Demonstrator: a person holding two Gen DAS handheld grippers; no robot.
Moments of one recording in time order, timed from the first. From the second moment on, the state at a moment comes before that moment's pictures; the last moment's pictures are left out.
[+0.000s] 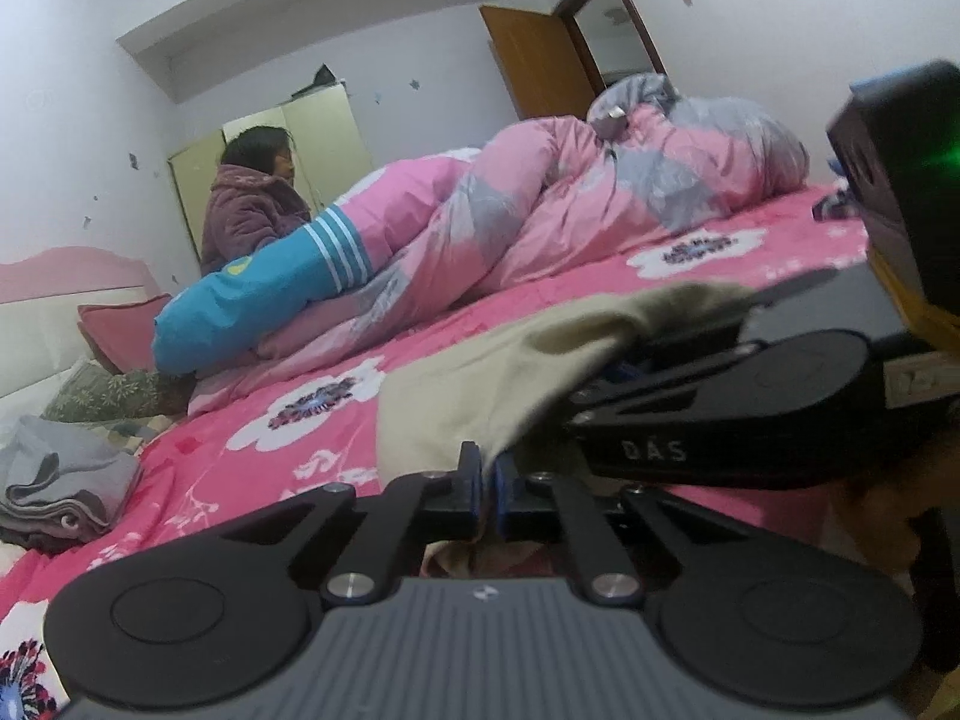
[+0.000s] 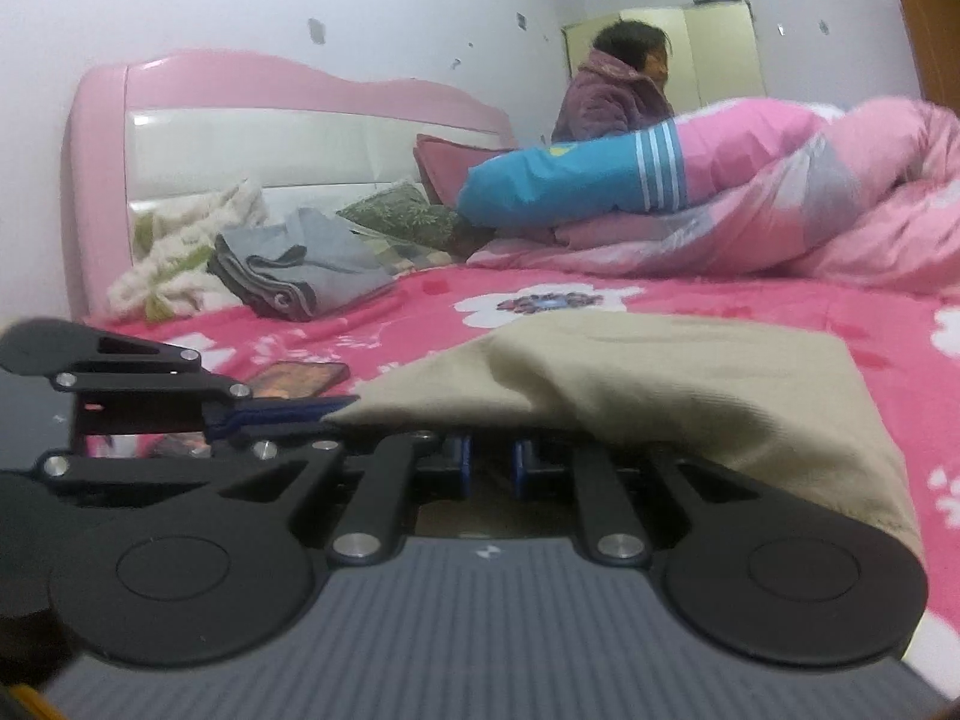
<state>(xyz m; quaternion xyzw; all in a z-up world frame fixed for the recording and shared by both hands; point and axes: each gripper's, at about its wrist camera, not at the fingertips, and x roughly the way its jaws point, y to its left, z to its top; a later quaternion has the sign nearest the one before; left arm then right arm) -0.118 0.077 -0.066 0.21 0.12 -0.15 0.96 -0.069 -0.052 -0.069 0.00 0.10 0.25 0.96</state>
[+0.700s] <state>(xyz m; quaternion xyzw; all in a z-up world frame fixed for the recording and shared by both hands) -0.117 0.075 -0.078 0.24 0.12 -0.15 0.95 -0.118 -0.083 -0.026 -0.15 0.09 0.25 0.95</state>
